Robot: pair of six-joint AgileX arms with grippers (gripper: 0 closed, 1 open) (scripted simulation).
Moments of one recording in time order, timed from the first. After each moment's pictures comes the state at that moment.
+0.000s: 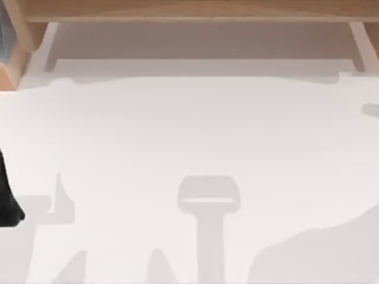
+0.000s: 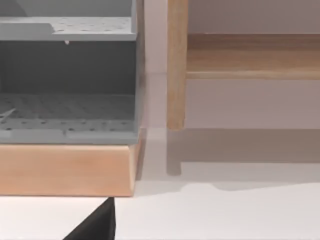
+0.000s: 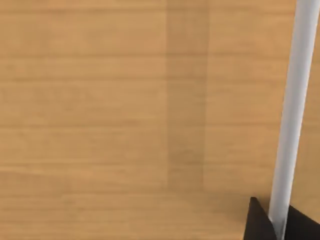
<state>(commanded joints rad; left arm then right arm) 0.00 0.00 0.00 0.00 0.00 0.00 -0.44 2.36 1.23 1.13 -0.40 -1.55</state>
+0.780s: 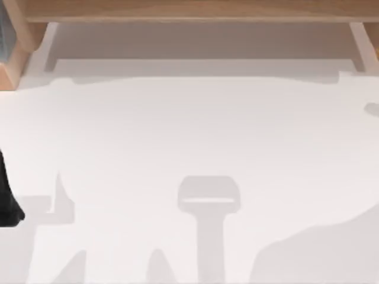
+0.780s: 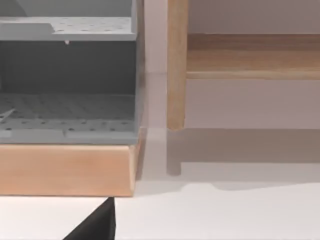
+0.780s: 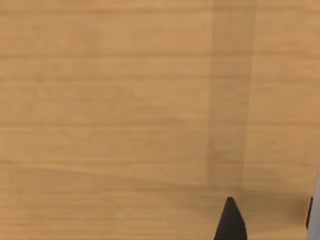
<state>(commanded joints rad) 0.00 0.00 0.00 0.00 0.00 0.00 -0.43 2.37 1.25 1.11 -0.39 -1.55</state>
